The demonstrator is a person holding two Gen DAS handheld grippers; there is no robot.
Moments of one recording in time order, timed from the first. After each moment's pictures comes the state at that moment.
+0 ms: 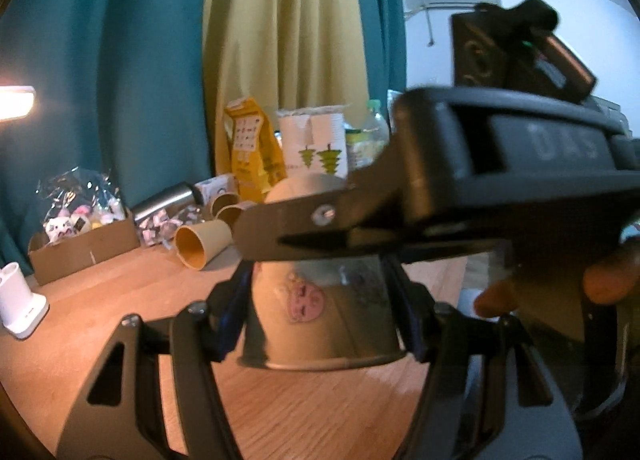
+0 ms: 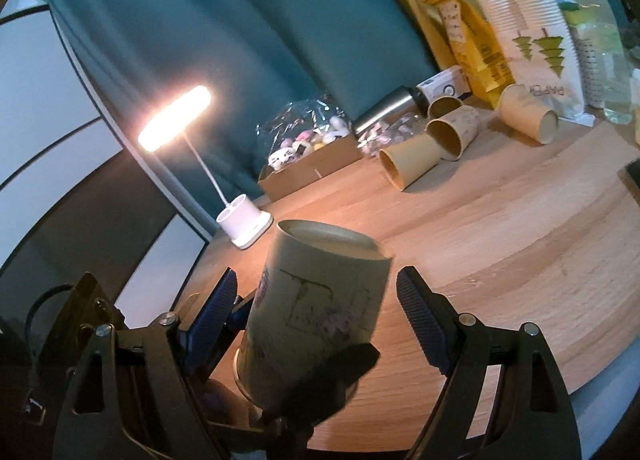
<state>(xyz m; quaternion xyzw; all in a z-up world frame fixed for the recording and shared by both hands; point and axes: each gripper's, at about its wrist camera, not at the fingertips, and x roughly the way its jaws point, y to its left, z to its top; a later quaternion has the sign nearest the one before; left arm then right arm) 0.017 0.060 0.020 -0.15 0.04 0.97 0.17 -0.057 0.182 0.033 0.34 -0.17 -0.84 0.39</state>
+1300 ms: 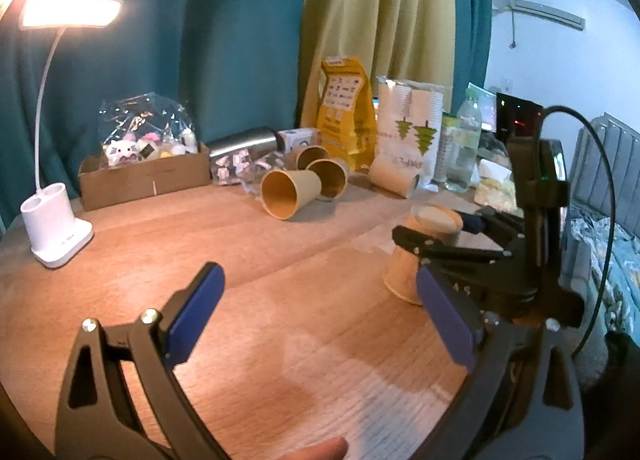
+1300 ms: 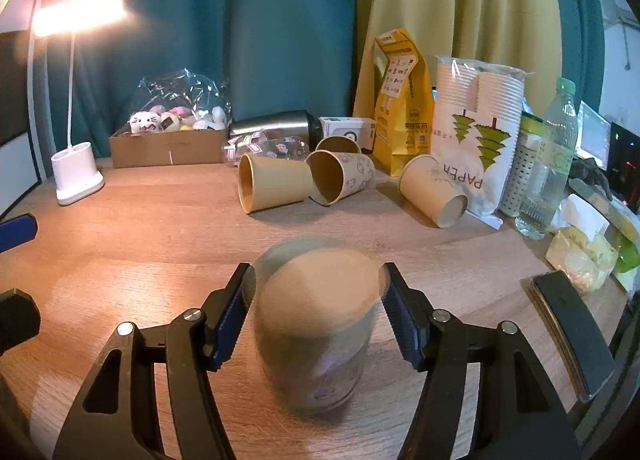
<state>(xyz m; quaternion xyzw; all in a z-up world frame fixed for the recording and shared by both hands) 0.002 -0.011 -0.002 -0.22 -0.04 0.97 0.05 -0.109 0.153 -0.030 0.24 0.08 -0.95 0.17</state>
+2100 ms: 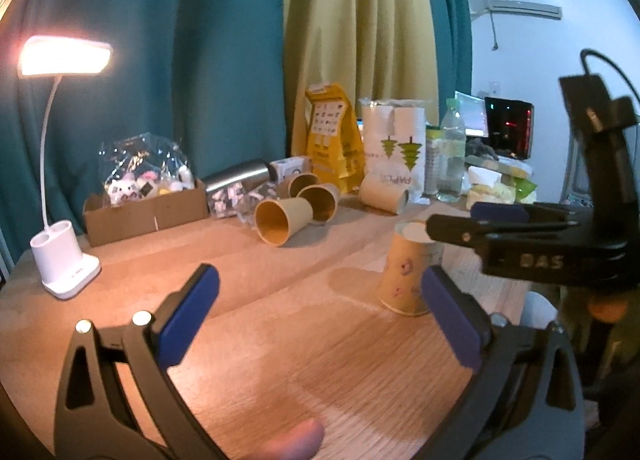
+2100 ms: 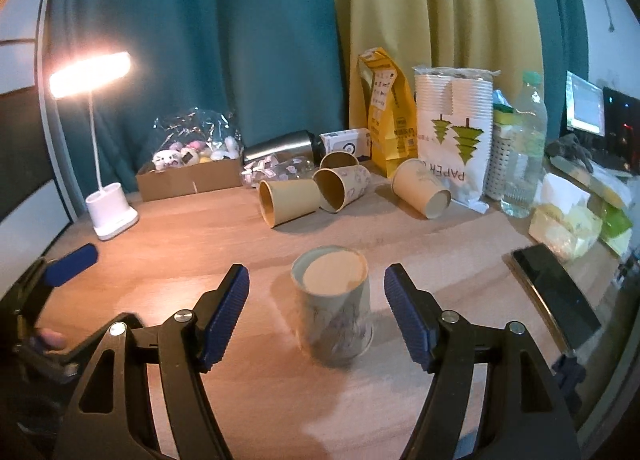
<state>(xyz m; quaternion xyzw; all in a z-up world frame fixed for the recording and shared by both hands) 0.022 0.009 0.006 -0.17 0.00 0.98 0.06 -0.049 0.182 0.016 0.25 0.01 -0.95 0.19</state>
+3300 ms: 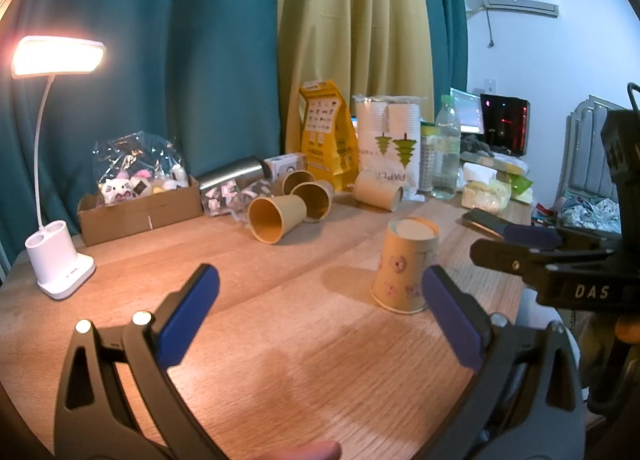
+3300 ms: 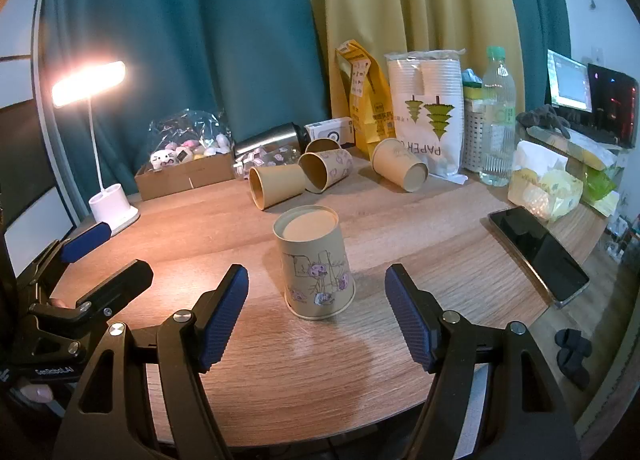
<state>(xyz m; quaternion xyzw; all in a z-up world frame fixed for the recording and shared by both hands) 0.022 0.014 0.004 -0.17 0.00 0.98 0.06 -0.026 0.208 0.006 0.26 -0.02 -0.95 0.17</state>
